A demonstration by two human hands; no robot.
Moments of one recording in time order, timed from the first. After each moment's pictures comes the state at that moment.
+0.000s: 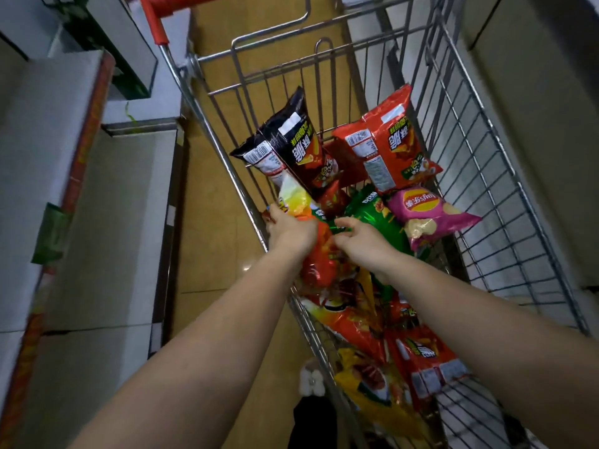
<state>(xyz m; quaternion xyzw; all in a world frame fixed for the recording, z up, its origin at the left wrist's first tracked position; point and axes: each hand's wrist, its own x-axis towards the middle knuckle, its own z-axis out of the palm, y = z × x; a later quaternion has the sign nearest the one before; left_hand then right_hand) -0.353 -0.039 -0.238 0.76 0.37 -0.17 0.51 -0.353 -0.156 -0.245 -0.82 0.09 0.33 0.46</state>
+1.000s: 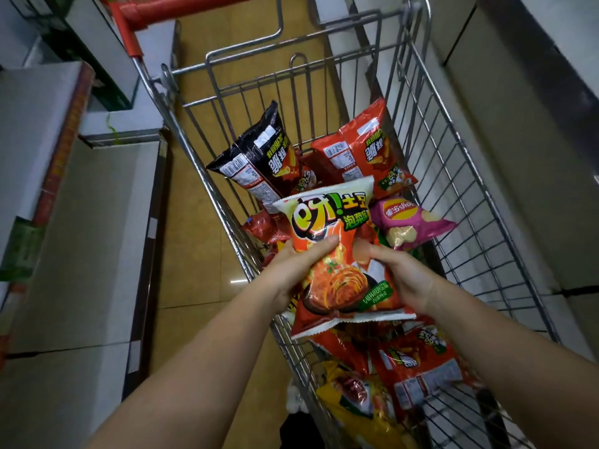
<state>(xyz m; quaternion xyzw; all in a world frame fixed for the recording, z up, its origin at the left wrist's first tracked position) -0.379 -0.055 -0.242 0.58 0.28 -0.32 0.69 -0.369 -0.234 -0.259 -0.57 0.21 0.39 0.69</state>
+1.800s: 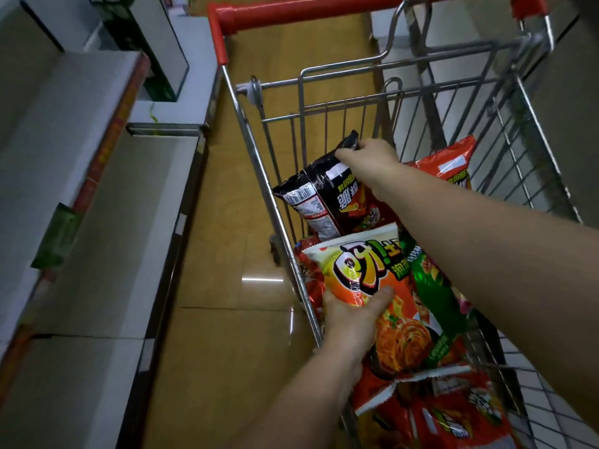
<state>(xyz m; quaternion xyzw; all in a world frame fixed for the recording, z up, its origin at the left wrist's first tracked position) -0.386 -0.049 -0.271 0.50 0.38 -0.21 0.74 -0.194 -0.063 -0.202 -0.88 0.08 0.17 0.43</state>
